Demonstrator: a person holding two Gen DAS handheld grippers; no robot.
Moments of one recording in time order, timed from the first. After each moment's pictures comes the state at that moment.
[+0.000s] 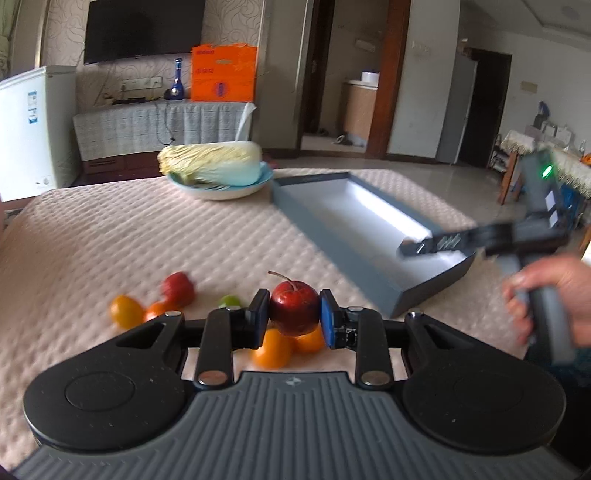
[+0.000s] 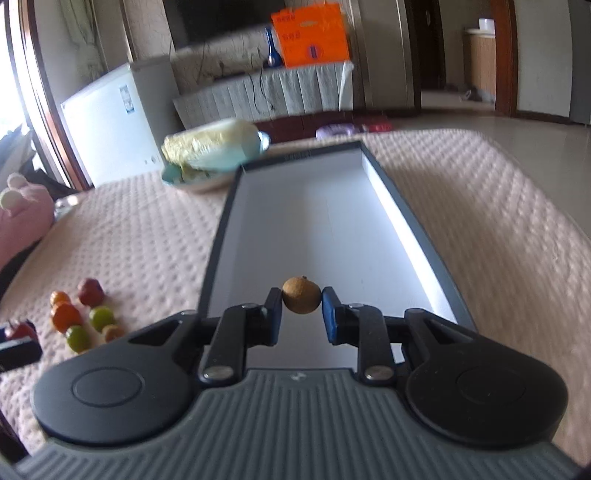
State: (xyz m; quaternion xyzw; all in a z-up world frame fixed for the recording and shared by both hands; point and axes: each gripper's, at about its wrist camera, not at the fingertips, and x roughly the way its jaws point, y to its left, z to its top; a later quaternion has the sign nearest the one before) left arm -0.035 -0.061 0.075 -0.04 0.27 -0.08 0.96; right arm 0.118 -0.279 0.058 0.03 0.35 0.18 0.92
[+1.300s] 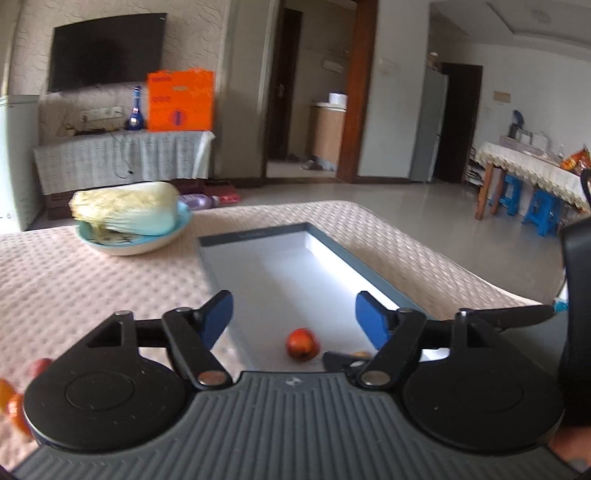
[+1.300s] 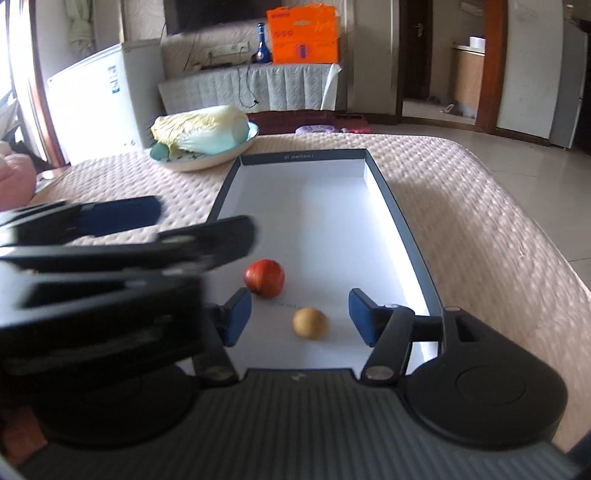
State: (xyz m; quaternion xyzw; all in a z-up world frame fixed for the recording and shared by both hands) left arm 0.056 -0.158 0.072 -0.02 0.22 -0.11 0.97; right arm 0.083 -0.274 0.064 -0.01 0.33 0.14 0.93
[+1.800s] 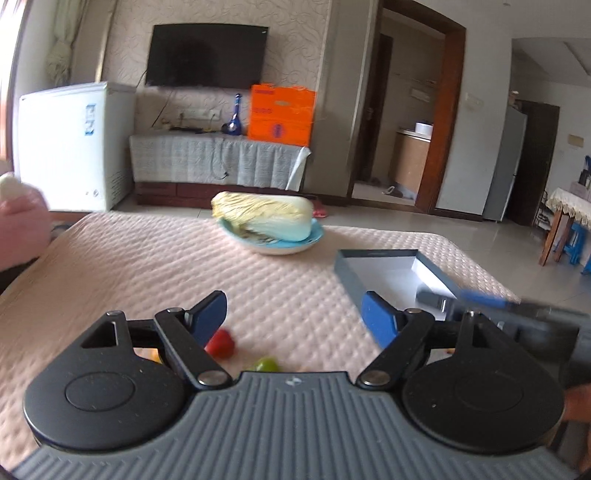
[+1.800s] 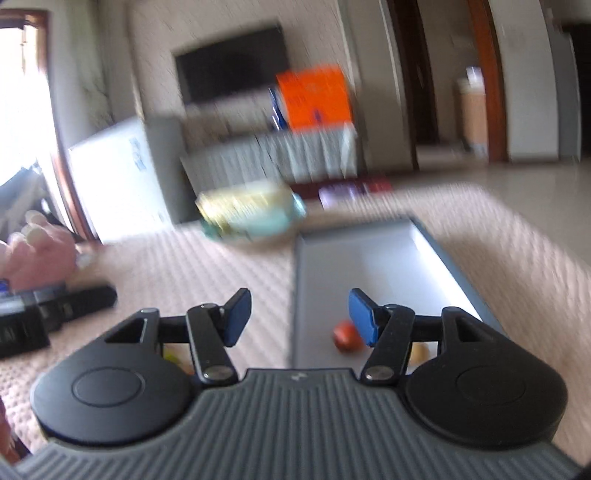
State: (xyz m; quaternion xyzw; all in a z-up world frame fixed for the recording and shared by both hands) left arm -0.037 -0.042 0.110 -0.08 0.21 0.02 0.97; right arm 0.042 -0.235 0.095 0.06 0.20 0.17 0.96
